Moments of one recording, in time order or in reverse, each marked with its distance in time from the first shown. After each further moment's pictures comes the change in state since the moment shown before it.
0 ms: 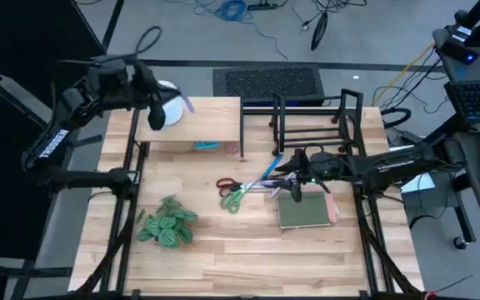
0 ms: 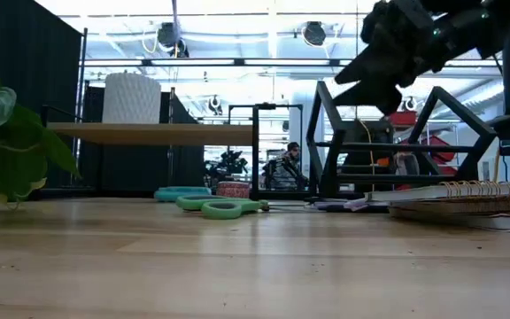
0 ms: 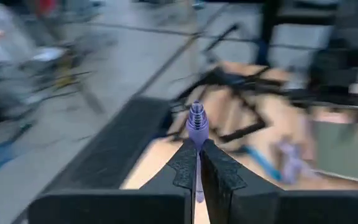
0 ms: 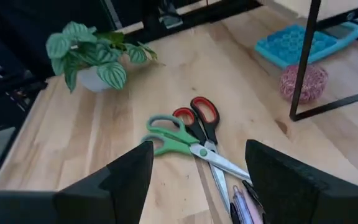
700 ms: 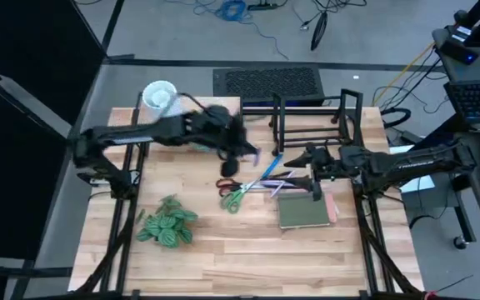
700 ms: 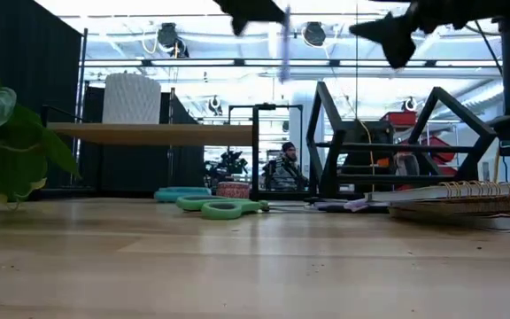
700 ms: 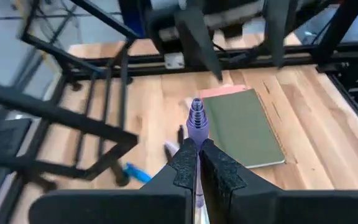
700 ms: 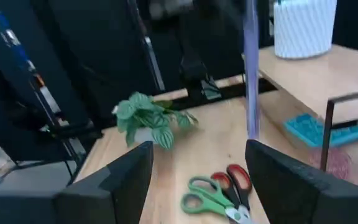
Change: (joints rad) left arm -0.481 0.550 -0.065 0.471 -0.054 -0.027; right arm 0.058 -0.270 0.001 0.037 -0.032 -0.064
